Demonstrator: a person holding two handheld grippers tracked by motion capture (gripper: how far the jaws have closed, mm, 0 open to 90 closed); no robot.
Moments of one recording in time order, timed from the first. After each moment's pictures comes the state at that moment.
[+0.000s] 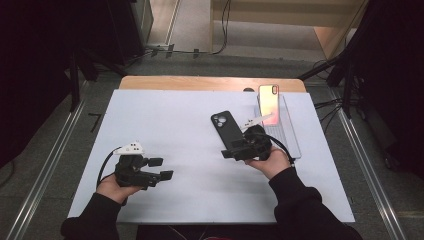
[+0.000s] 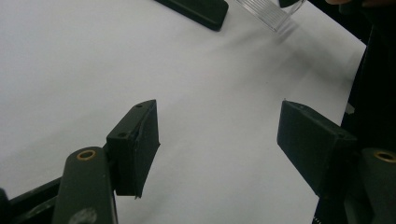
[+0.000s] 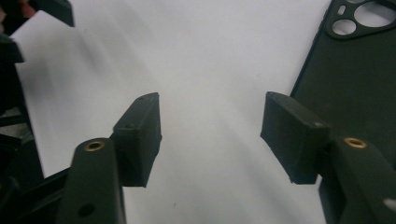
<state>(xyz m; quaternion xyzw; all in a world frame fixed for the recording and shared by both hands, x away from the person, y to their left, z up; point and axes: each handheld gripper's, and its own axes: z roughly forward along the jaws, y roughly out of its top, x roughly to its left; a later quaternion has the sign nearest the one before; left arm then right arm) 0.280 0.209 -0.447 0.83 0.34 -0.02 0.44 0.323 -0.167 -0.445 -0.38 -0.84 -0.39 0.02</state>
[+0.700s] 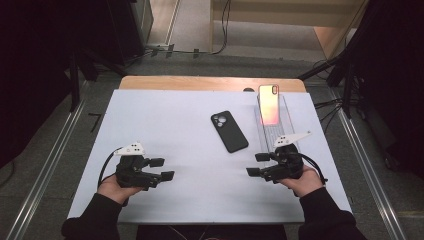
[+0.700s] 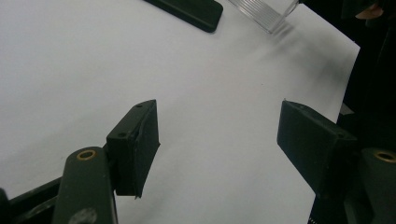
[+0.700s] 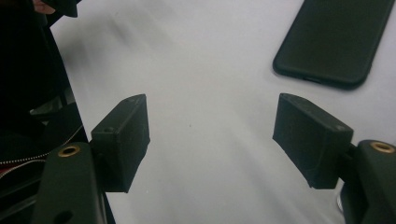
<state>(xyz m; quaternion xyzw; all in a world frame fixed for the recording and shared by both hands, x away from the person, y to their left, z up) 0.278 0.207 -0.447 0.83 0.34 -0.02 0.45 0.266 -0.233 -0.449 -0.38 -0.82 -0.43 0.03</state>
